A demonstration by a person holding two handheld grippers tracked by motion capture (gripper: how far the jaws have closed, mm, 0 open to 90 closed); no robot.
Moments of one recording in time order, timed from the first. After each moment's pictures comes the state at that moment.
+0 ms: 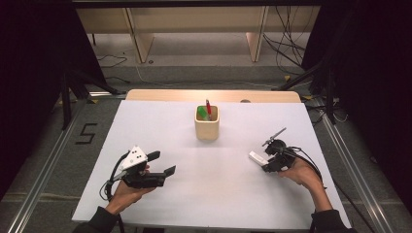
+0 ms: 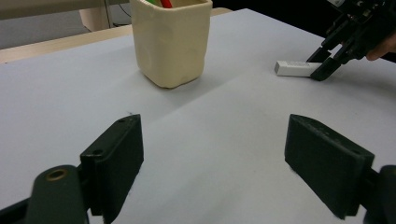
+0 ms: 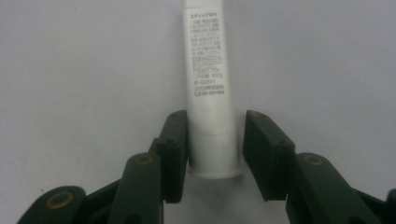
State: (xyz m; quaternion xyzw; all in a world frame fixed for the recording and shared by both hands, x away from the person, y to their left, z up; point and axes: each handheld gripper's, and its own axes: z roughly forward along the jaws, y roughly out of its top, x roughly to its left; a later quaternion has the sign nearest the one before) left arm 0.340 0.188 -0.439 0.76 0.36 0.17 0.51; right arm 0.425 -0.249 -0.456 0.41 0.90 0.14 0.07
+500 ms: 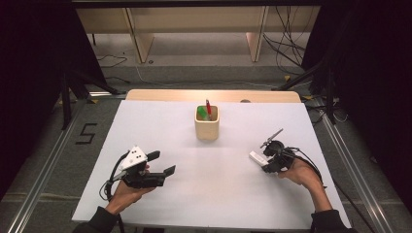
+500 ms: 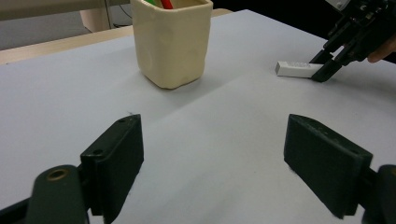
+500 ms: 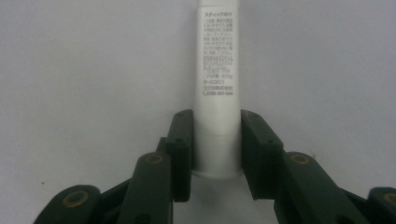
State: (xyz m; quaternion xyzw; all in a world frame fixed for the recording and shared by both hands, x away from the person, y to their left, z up) left arm 0.341 0.188 -0.439 0.76 0.36 0.17 0.52; right arm 0.422 -0.243 -0.455 0.39 0.91 0.13 0.07
